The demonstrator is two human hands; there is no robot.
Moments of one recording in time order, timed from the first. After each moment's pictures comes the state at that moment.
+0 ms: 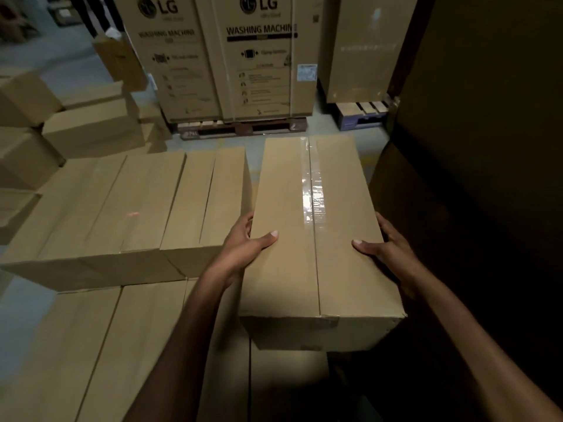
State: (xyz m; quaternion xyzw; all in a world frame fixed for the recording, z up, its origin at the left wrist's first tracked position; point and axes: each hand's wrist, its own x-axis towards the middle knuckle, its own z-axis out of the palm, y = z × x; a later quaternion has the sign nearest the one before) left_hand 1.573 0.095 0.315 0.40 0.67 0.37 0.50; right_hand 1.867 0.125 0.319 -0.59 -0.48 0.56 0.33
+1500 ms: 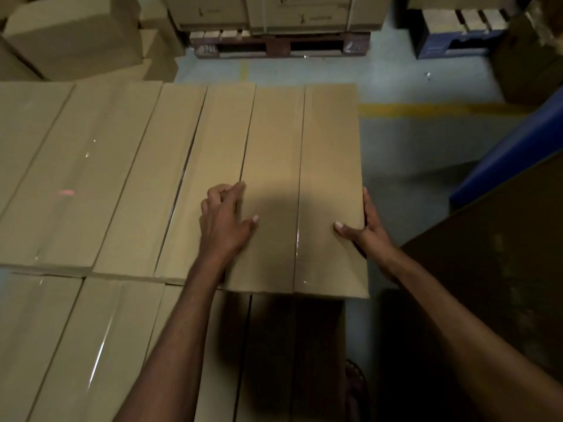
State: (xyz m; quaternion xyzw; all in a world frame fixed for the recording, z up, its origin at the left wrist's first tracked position) left_hand 1.466 0.356 0.064 0.48 0.83 0.22 0.17; right_hand 1.744 0.449 0.034 -0.51 -0.56 0.62 0.20
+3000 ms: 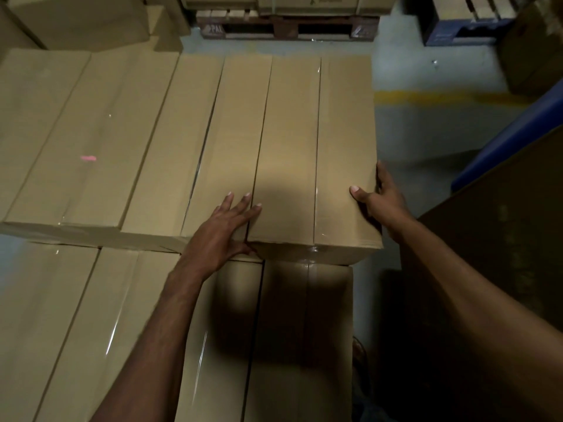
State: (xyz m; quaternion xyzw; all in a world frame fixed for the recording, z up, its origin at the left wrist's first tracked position) left_hand 1.426 0.251 0.049 0.66 0.71 0.13 0.22; right_hand 1.729 0.436 0.036 -0.59 -0.58 0.51 0.21
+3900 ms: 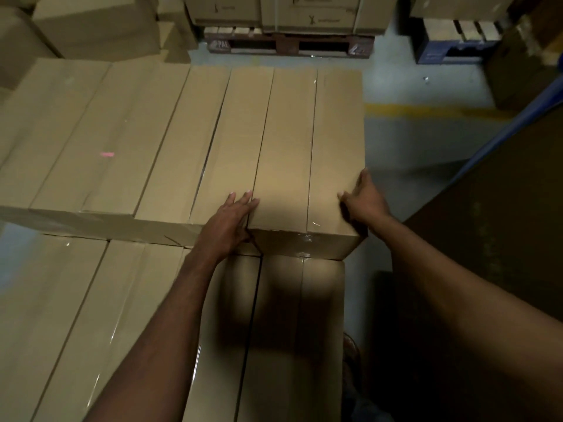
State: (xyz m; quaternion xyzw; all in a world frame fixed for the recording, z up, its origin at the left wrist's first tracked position) left_hand 1.447 0.243 0.064 0.61 0.75 0.12 0.24; right_hand 1.719 0.414 0.054 -0.63 -0.66 0.38 0.11
